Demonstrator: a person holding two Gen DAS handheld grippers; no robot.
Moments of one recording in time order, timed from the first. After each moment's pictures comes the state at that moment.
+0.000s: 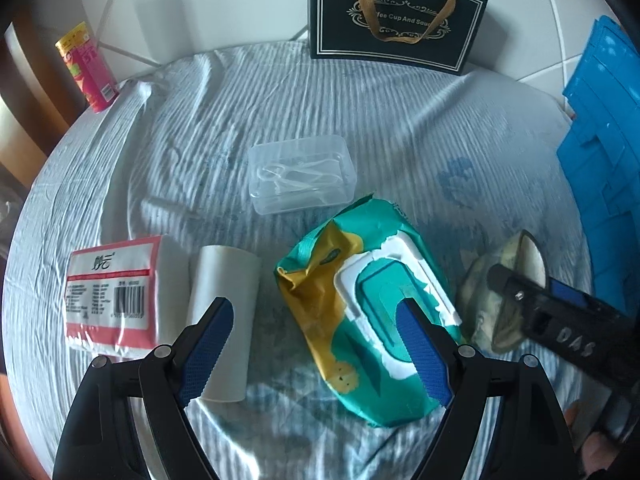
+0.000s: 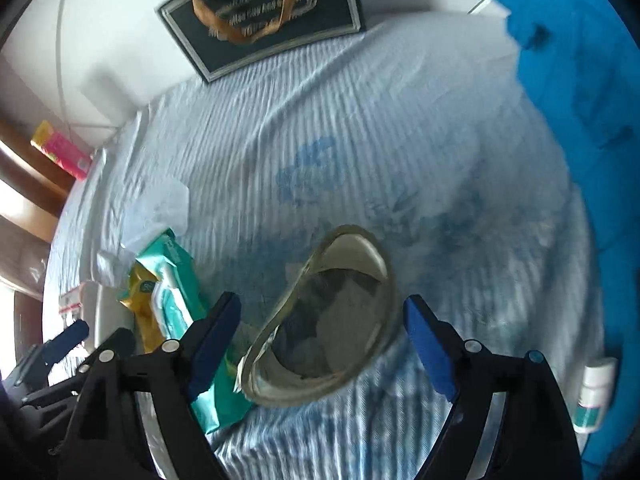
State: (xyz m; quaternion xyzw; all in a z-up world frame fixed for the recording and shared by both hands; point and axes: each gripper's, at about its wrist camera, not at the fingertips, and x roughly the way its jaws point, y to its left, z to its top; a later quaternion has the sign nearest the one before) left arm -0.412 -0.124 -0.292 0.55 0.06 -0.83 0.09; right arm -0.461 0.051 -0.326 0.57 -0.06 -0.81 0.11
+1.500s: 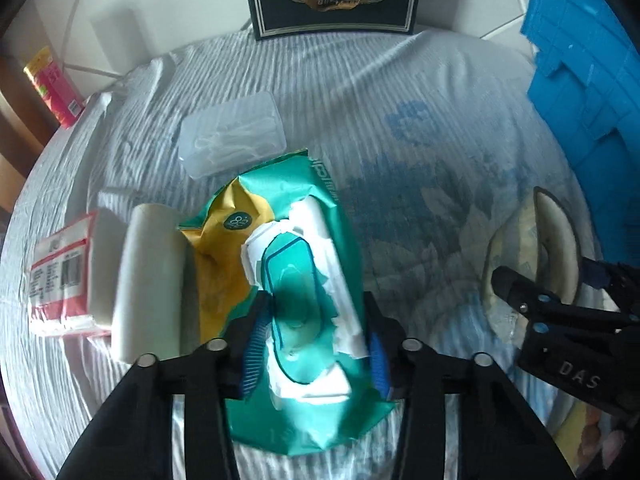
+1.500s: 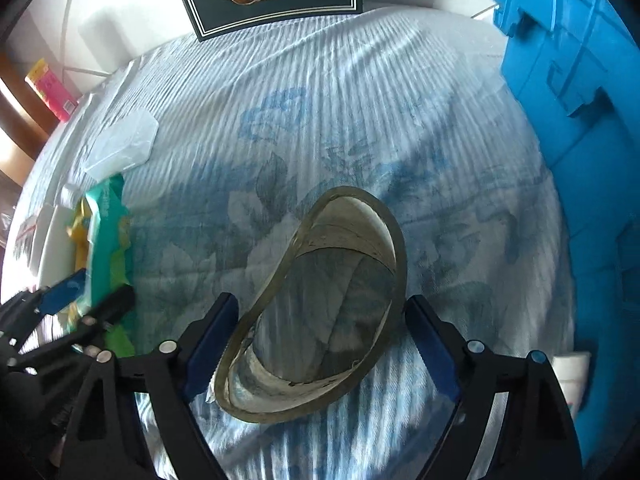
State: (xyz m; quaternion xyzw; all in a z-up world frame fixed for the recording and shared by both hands) left arm -0.386 -0.079 -0.317 0.55 0.01 -0.84 0.04; right arm -0.414 0.080 -0.335 0.56 0.02 -0.82 0.10
